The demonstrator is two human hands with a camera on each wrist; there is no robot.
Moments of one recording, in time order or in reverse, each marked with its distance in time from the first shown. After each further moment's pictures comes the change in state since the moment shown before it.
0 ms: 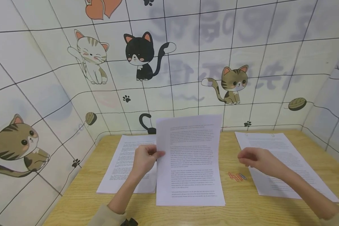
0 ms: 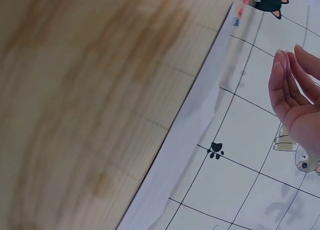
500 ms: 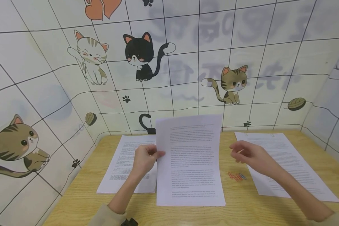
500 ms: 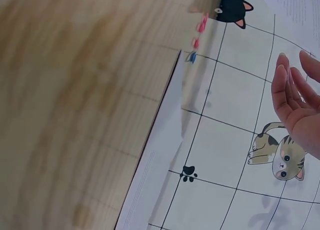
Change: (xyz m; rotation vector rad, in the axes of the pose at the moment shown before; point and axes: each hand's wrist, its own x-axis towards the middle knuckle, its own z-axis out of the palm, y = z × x) left_hand 0.000 0.001 0.001 -0.001 -0.002 -0.001; right_hand 0.005 -0.031 0.008 0.087 0.143 -0.082
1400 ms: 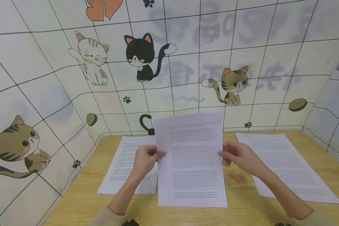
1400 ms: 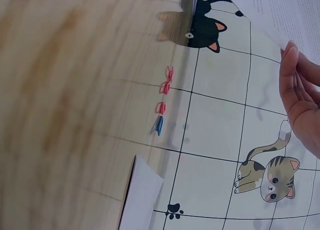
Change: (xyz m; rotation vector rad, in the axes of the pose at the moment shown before) left_hand 0.001 -0.002 0.000 -0.049 0.000 -0.017; right_hand 0.021 -0.025 0.028 0.235 -0.046 -0.043
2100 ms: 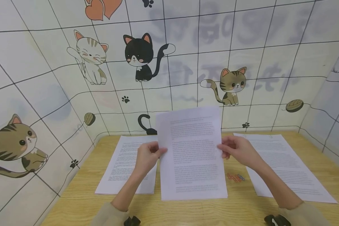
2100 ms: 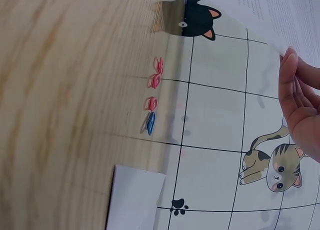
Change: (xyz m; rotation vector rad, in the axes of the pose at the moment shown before) left_hand 0.008 0.003 0.010 0.018 0.029 0.064; right_hand 0.014 0.003 -0.011 -0.066 0.079 0.081
